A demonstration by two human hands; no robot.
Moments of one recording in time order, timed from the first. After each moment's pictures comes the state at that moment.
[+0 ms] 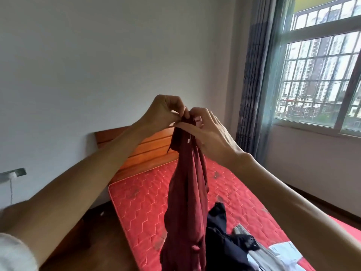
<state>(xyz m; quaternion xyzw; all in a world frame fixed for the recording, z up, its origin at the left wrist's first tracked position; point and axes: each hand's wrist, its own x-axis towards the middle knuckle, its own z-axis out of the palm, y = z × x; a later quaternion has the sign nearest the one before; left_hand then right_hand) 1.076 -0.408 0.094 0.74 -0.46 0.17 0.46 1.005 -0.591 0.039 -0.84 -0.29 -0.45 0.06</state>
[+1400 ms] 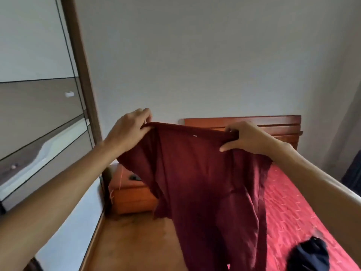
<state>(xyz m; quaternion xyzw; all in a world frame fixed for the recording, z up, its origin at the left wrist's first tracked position) 1.068 -0.005 0.021 0.91 -0.12 0.40 0.09 1.164 -0.349 0.025 -0.90 -0.35 -0.12 0.23</state>
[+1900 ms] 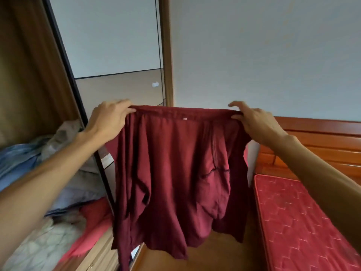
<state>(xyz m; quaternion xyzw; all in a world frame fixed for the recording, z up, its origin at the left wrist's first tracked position) 0.957 0.214 0.029 0.89 0.12 0.43 -0.07 1.219 -0.091 0.014 -0.80 -0.49 -0.27 0.23</state>
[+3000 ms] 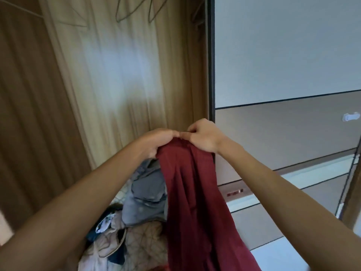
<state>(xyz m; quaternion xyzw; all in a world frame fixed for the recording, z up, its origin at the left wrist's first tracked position) 0.893 0.411 0.072 0.53 0.61 0.35 0.46 1.051 0.412 0.071 -0.48 -0.80 0.16 0.32</state>
